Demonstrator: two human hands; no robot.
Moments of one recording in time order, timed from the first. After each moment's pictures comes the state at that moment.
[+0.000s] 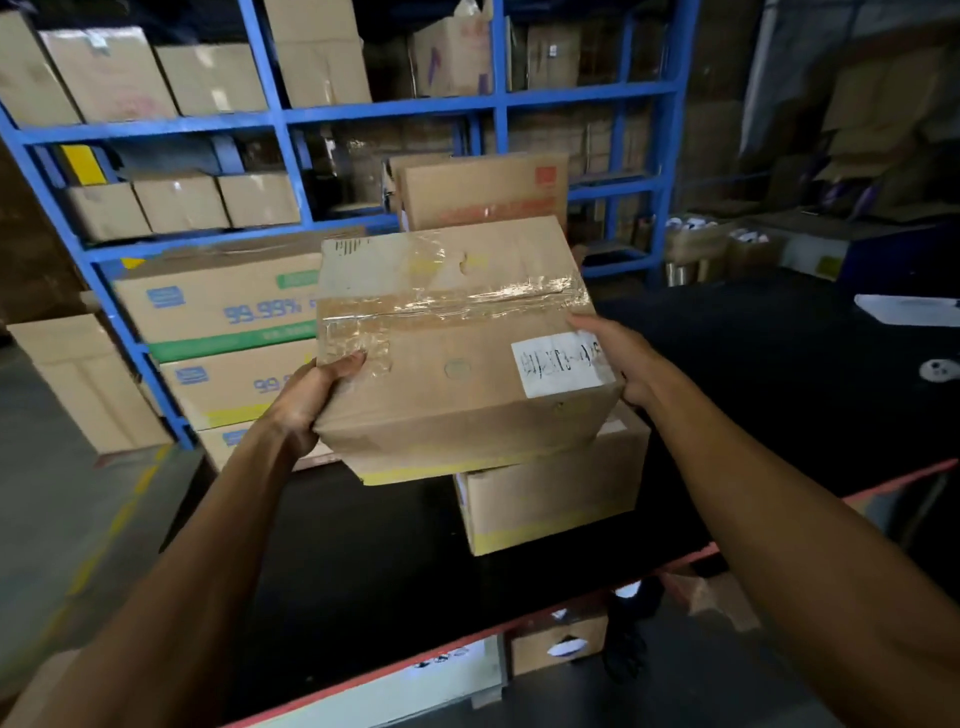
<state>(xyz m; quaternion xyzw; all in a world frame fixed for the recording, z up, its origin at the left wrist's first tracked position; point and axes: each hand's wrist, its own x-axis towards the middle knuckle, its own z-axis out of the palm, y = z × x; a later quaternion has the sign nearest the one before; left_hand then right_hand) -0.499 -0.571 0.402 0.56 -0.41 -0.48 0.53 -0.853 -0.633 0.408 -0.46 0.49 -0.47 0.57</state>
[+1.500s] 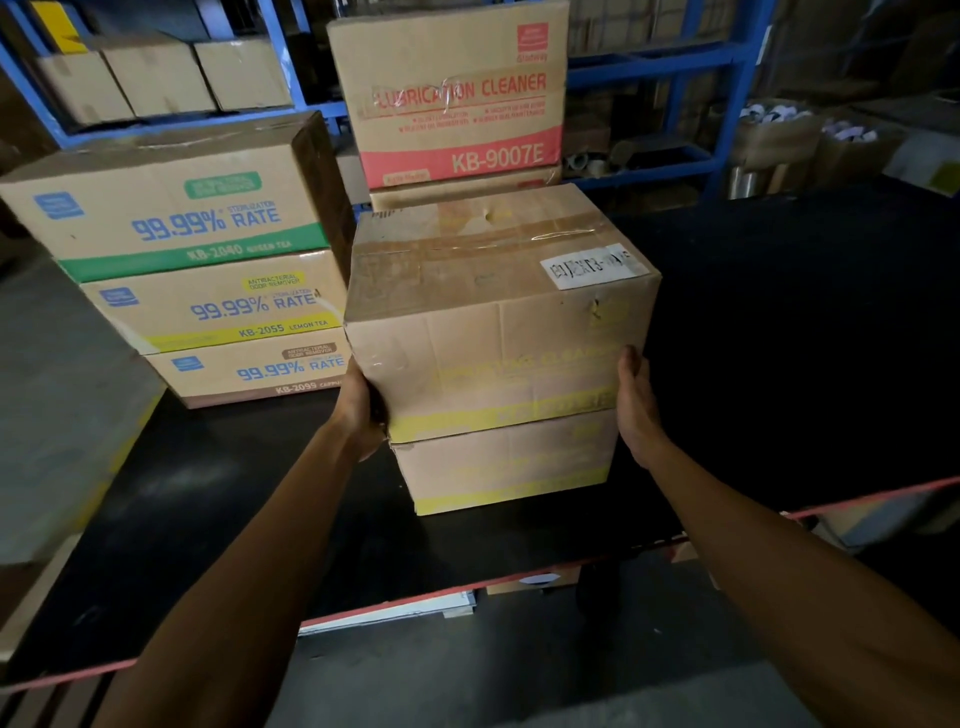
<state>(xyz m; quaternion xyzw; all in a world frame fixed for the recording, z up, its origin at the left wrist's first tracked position) -0.635 -0.680 0.266 0.54 -0.22 -0.57 0.57 -0.953 -0.743 0.220 -0.46 0.59 -0.49 0.45</state>
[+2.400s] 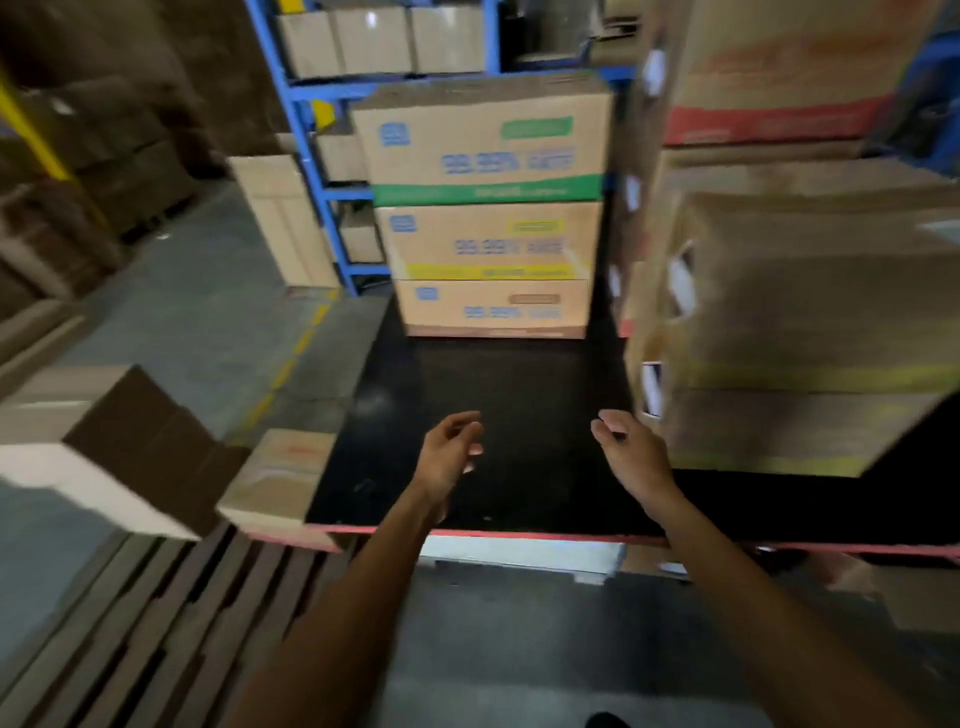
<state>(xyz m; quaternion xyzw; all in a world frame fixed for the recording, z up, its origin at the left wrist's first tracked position) -0.393 -0.438 0.204 0.67 -0.30 -0.43 0.53 -0.615 -0.537 0.190 -0.65 0.58 -0.28 0.40</state>
